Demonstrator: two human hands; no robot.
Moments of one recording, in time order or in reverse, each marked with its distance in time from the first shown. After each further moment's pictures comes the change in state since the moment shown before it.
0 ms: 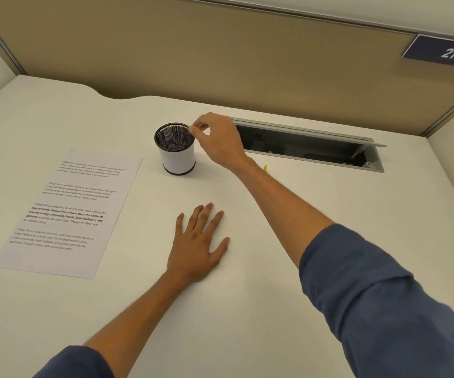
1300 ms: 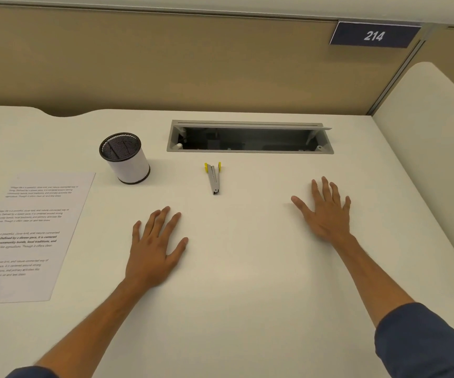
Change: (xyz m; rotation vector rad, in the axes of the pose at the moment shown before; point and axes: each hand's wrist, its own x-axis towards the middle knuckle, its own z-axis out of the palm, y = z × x) left_hand -0.001 0.004 -0.003 0.036 -0.006 0.002; right_hand -0.233 0.236 -0.165 -0.650 -0.145 0.648
